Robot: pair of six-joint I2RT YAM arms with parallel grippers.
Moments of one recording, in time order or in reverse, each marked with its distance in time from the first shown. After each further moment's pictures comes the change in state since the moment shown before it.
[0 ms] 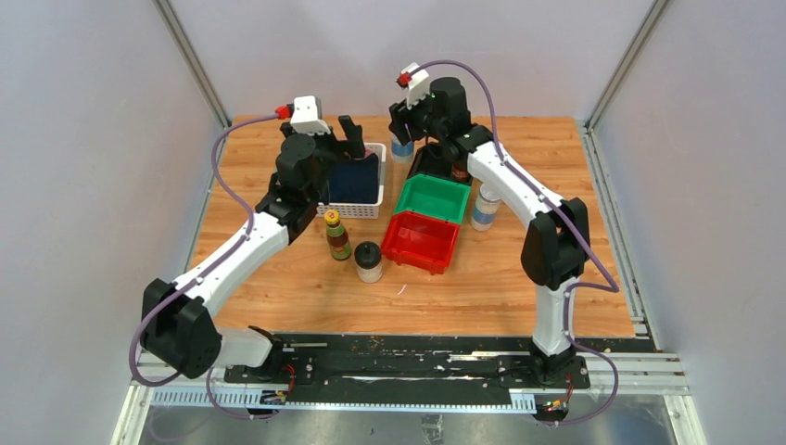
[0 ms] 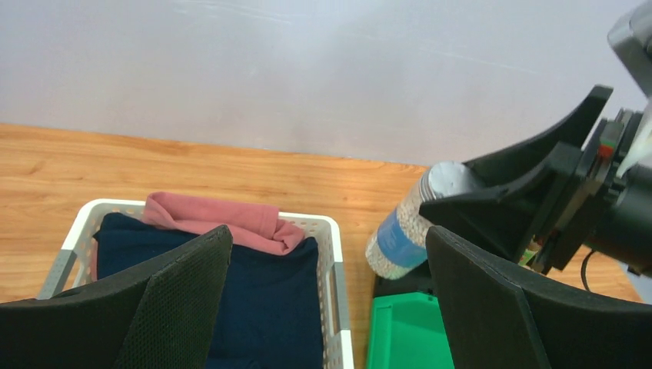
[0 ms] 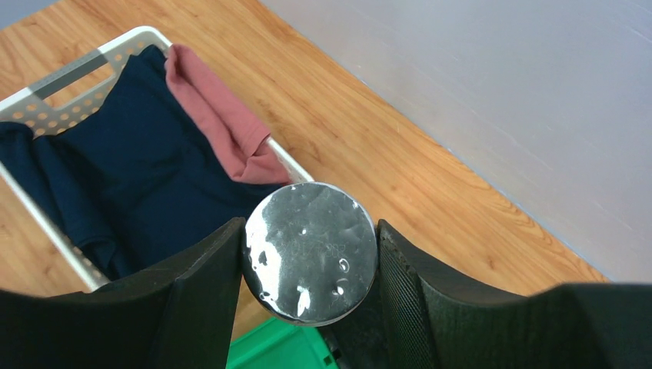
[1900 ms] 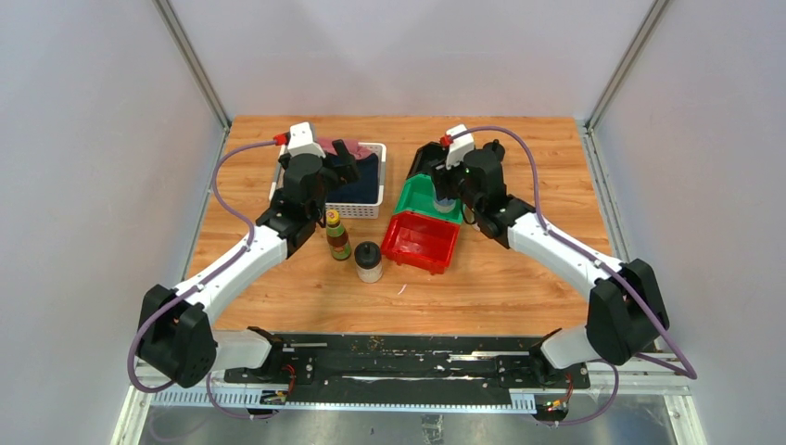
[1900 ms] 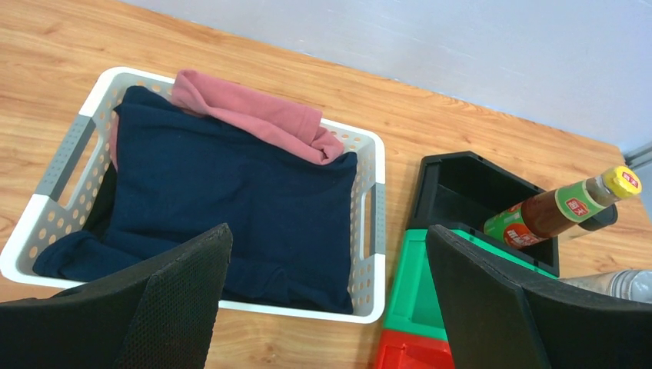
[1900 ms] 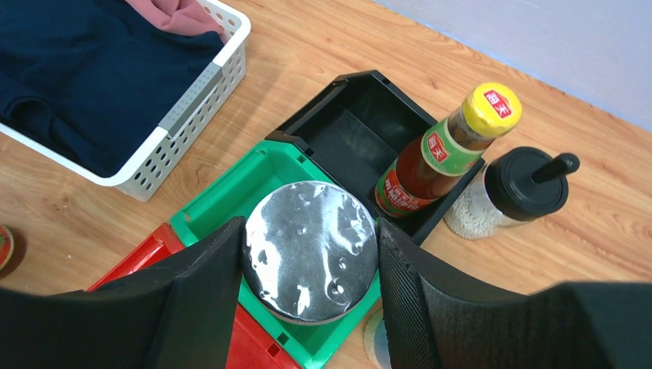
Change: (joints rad) left arm 0.000 -0.066 -0.154 -0.116 -0.082 -0.166; right arm 0.058 -0.583 -0.855 0.250 0.349 0.070
